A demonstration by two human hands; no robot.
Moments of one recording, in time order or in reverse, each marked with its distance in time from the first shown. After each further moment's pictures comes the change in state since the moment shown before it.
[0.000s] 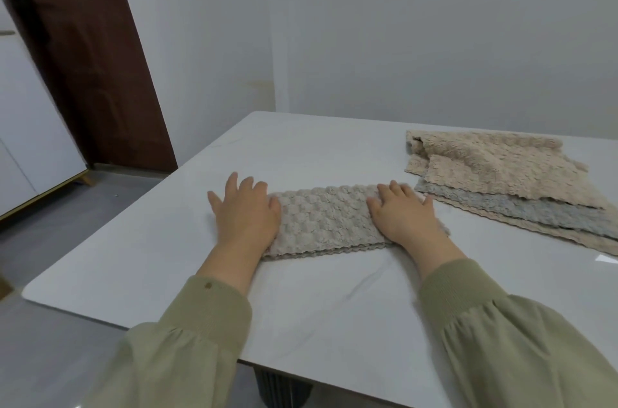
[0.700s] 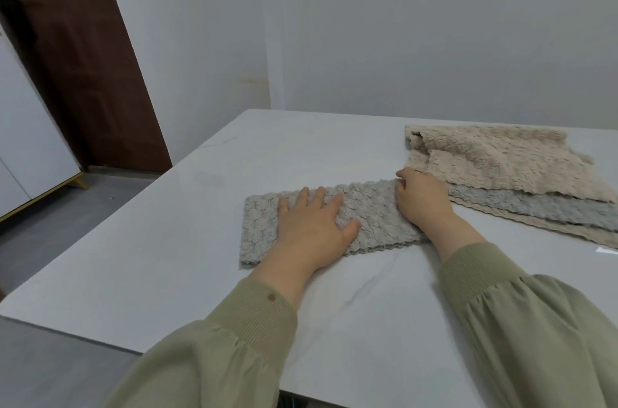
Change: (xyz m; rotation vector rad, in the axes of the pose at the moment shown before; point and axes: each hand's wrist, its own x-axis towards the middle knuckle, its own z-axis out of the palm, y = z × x) left_hand -0.012 0.073 0.021 0.028 -0.302 0.352; right_hand 0.033 0.032 -0.003 0.153 0.244 0.027
